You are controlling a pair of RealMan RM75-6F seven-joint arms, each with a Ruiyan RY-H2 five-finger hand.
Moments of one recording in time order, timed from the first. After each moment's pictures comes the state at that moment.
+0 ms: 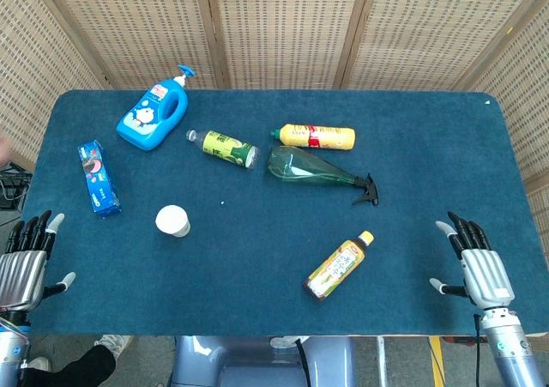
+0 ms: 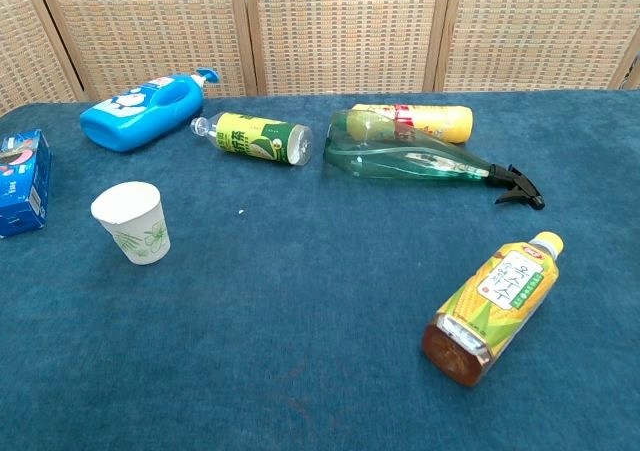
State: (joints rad) left arm -0.11 -1.19 -0.03 -1.74 1.36 1.46 0.36; right arm 0.16 -1.18 0.06 -1.60 -1.48 1.36 0.11
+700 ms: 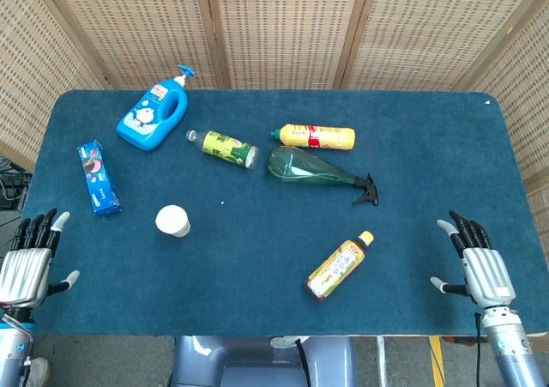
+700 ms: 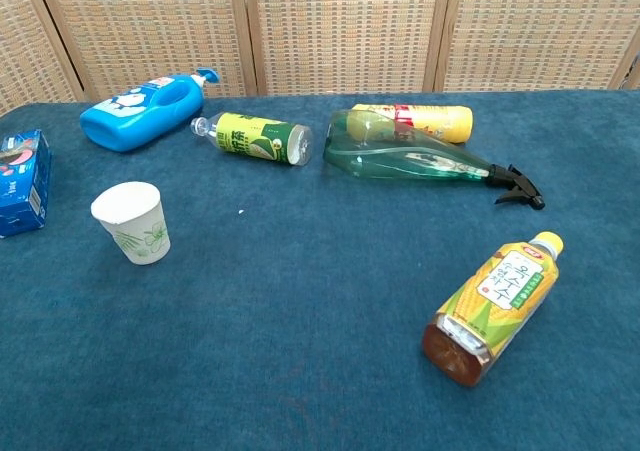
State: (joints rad) left arm -0.12 -1.19 -0.04 -1.74 1.37 1.44 0.36; right arm 0.17 -1.18 0.06 -1.59 -1.47 1.35 0.11
